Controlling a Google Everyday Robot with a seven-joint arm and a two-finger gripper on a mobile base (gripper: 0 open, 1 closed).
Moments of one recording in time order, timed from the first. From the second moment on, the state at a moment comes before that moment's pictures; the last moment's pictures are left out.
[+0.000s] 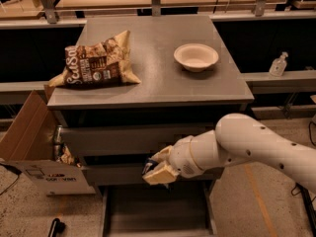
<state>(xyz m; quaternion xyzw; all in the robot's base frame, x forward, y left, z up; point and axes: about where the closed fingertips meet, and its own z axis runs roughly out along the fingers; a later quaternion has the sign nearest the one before) 0.443 0.014 0.703 -0.53 0.74 0.29 0.30</state>
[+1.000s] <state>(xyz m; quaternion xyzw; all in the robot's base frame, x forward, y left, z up) 0.441 -0.026 0.513 -0.40 0.80 0.36 0.28</state>
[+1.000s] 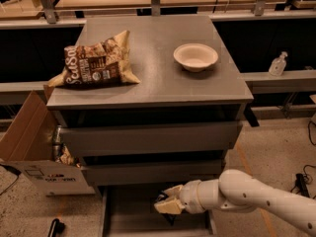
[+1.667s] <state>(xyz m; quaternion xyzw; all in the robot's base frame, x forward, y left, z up) 0.438 -0.023 0.448 -0.37 0.80 0.39 0.27</state>
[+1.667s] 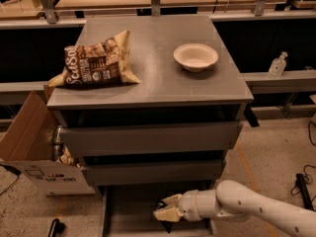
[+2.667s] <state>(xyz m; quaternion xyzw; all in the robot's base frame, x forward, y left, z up) 0.513 -0.041 0.324 -0.40 0.75 0.40 0.34</state>
